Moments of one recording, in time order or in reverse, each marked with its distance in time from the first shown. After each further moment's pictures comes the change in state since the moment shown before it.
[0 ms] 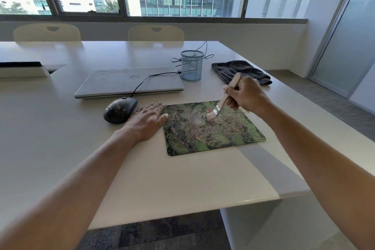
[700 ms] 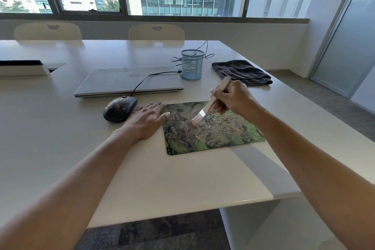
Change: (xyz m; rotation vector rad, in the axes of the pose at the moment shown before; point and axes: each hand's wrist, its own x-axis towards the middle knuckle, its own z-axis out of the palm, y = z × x) left_hand 0.001 0.000 0.002 0.003 -0.004 -0.001; right_hand -0.007 -0.012 0.019 0.160 -0.074 0.011
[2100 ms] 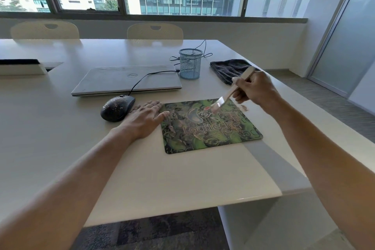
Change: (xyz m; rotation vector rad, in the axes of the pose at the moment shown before) left_hand 0.003 -0.001 -0.001 -0.016 0.020 0.013; right_hand 0.012 0.023 -0.043 0.014 0.157 0.017
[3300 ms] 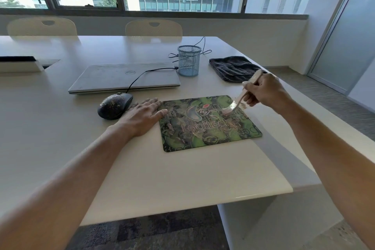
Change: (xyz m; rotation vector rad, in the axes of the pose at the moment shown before) left_hand 0.000 0.001 -0.001 -0.033 -0.002 -0.002; right_hand 0.001 0.021 -0.020 -0.168 0.010 0.057
